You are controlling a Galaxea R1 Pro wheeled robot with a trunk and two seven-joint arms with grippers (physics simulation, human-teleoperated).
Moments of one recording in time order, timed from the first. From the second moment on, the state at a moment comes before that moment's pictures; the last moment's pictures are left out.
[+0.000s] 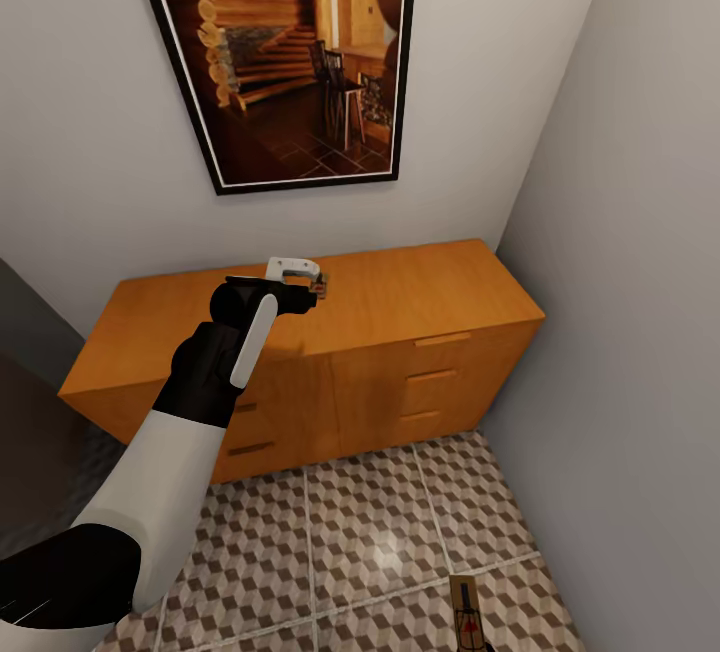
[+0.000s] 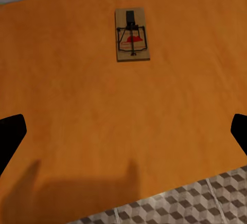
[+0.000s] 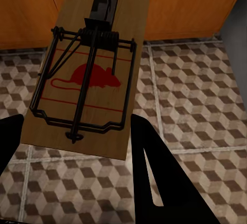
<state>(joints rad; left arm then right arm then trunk) -1.04 -0.11 -0.21 -1.24 0.19 1.00 0.28 -0.26 -0.01 0.20 -0.02 -0.08 -1.01 0.03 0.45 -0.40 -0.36</state>
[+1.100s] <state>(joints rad) -1.04 -0.11 -0.21 -1.23 0.19 1.00 0.27 -0.26 0.00 0.20 -0.02 -0.08 -1.01 0.03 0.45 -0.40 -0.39</state>
